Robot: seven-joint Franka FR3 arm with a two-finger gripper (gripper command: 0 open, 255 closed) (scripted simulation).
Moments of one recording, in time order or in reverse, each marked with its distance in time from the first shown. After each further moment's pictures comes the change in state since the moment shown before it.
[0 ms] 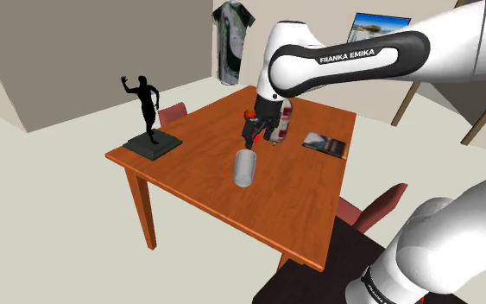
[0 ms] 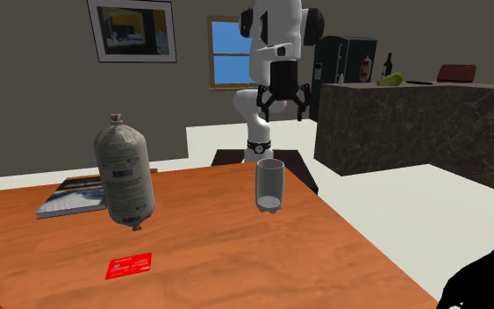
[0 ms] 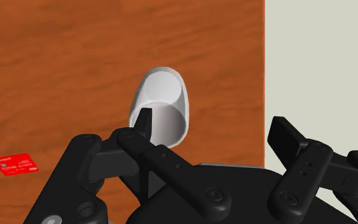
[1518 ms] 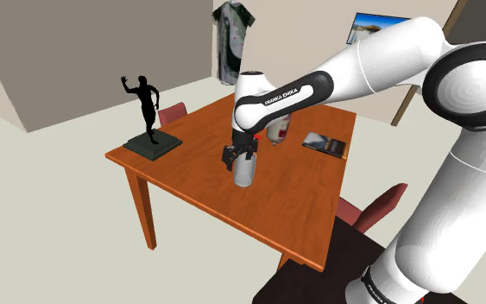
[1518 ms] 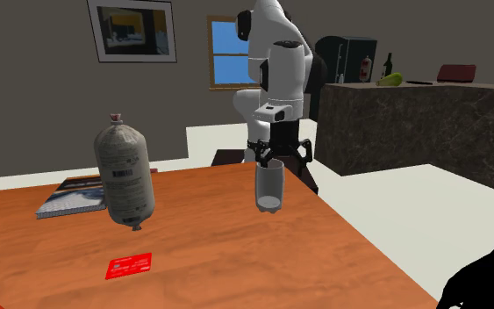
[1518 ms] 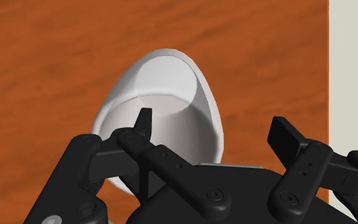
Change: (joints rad) arm -0.015 0.404 0.015 0.106 -0.071 0.213 0.118
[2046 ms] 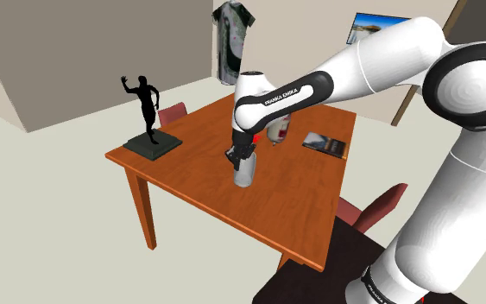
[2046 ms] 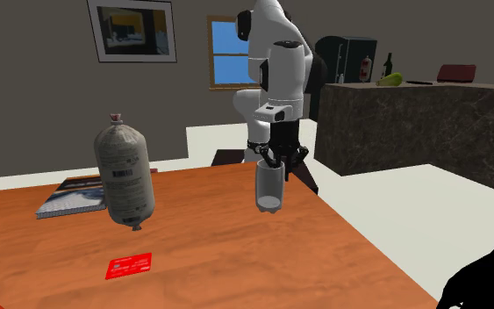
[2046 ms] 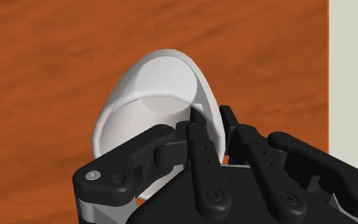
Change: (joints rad) arm 0.000 0.000 0.000 -0.001 0.000 0.000 0.000
